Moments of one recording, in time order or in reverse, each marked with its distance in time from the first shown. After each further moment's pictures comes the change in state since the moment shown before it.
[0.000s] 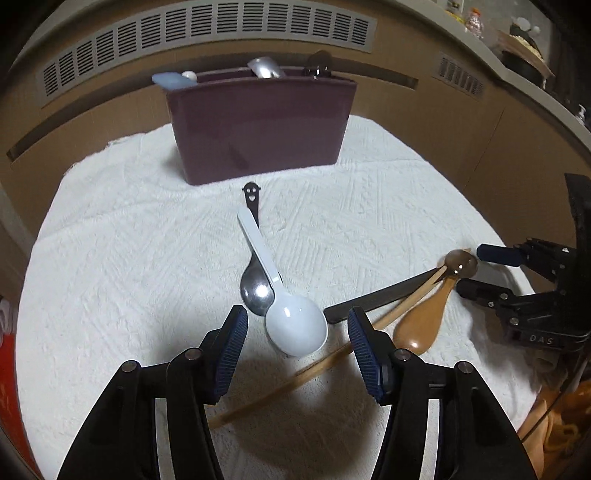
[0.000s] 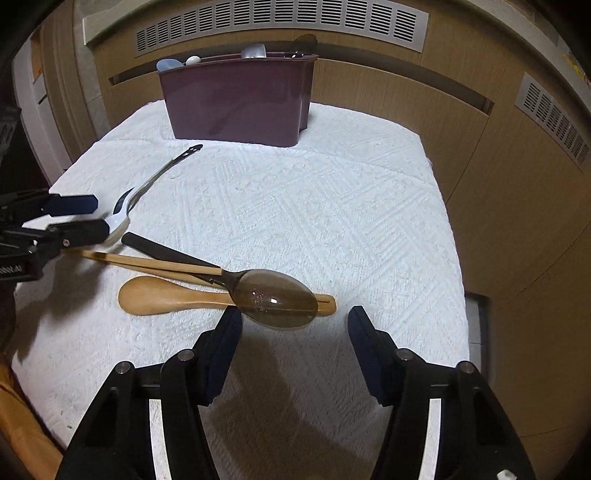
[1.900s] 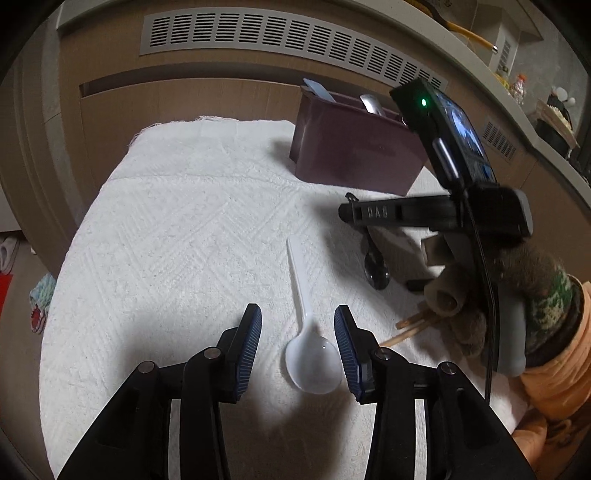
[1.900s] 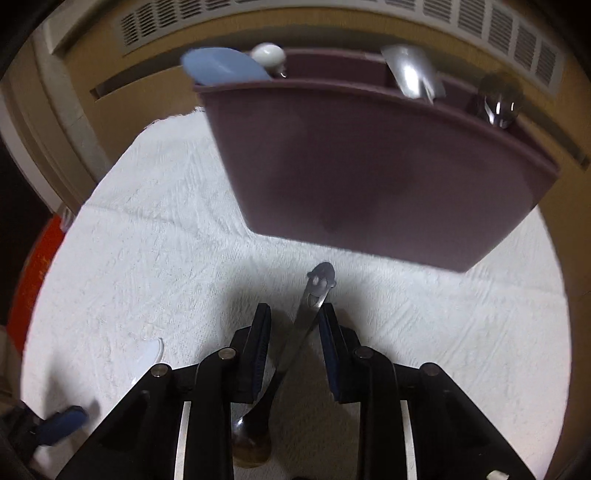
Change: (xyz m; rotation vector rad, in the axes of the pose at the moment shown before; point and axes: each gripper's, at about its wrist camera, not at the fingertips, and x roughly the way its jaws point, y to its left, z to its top) left arm -0.054 0.089 -0.045 -0.220 -0.118 0.016; right arm 0.098 0.129 0.153 0.040 0.074 0.038
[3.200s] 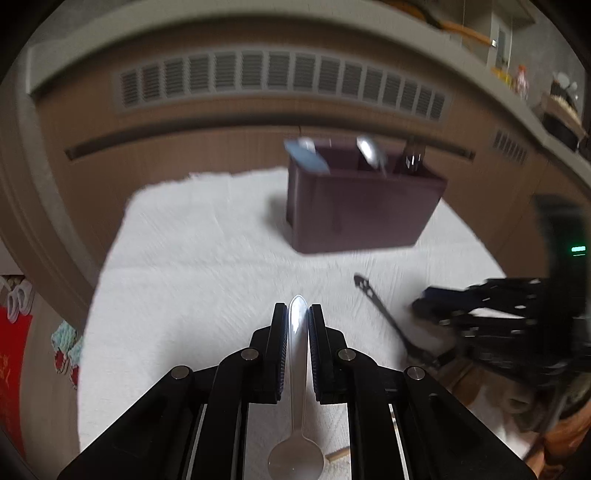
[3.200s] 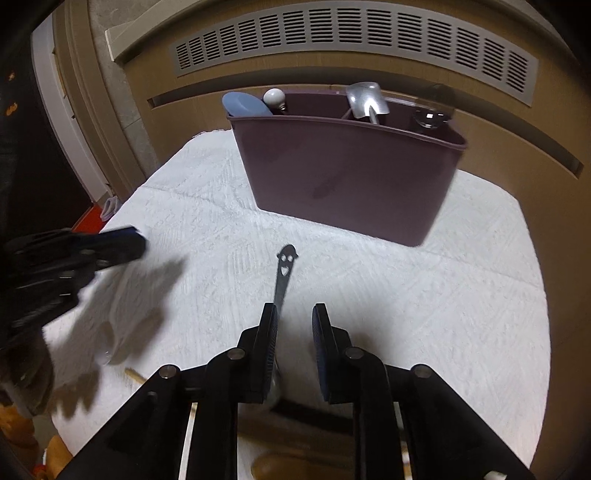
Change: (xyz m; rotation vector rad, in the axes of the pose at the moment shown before) left arm 0.005 -0.031 0.070 0.089 -0.090 0.093; right arm -0.060 -0.045 -0.051 -0.078 -0.096 0.162
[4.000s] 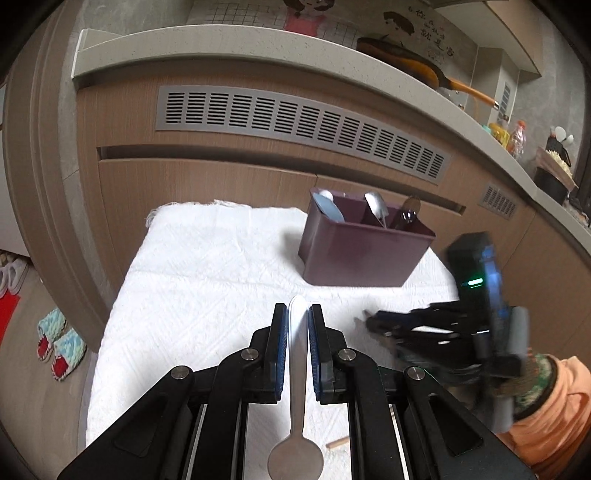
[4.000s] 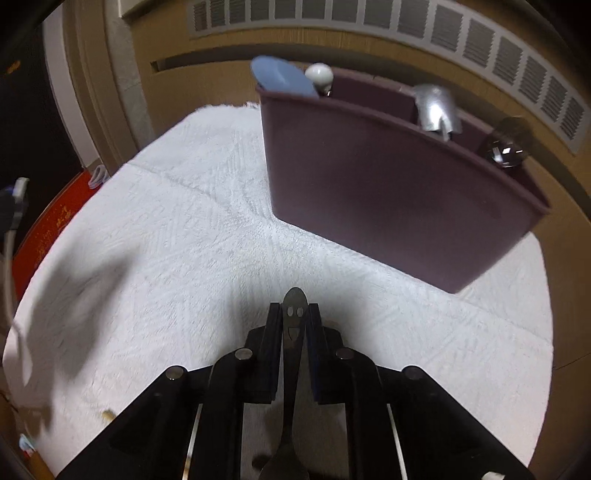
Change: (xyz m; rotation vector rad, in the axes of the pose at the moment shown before) left arm -0.043 0.028 -0.008 -0.110 -0.115 -0.053; right arm 0.033 0.029 0.025 -0.117 0.048 -0.060
